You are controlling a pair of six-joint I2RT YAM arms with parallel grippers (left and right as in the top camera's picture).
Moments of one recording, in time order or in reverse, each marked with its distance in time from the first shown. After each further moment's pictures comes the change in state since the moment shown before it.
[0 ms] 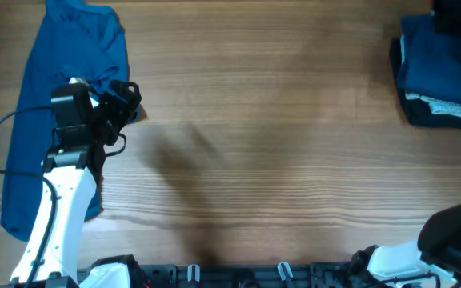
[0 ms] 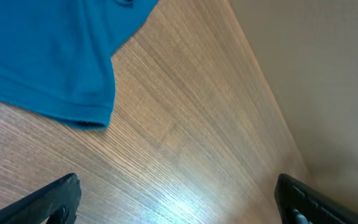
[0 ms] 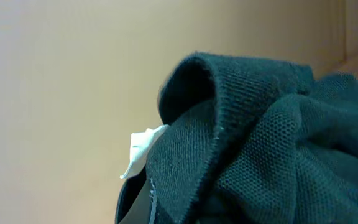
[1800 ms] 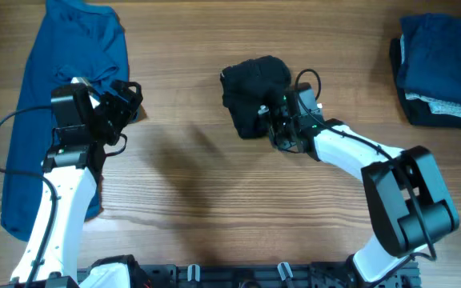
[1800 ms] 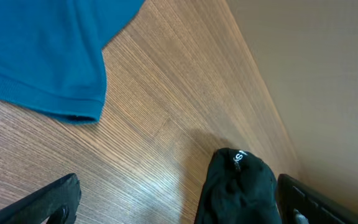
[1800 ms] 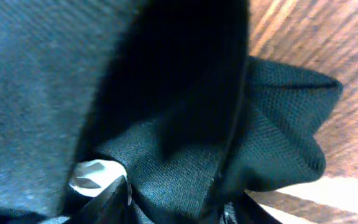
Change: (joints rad) left arm 0.000 0.000 0.000 0.003 0.034 -0.006; right arm 0.906 0.133 -0.753 0.204 0.237 1.022
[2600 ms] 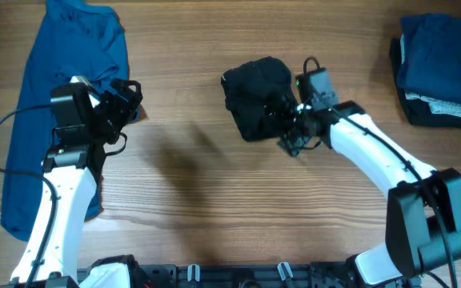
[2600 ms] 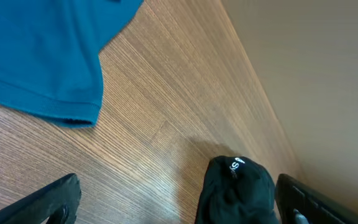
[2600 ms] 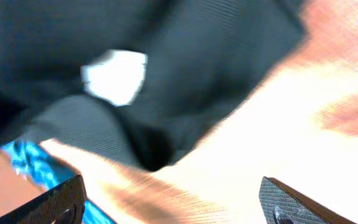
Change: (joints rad) left arm 0.000 0.000 0.000 0.012 0.000 0.000; right arm -0.048 -0.126 0.128 -0.426 -0.162 -0.262
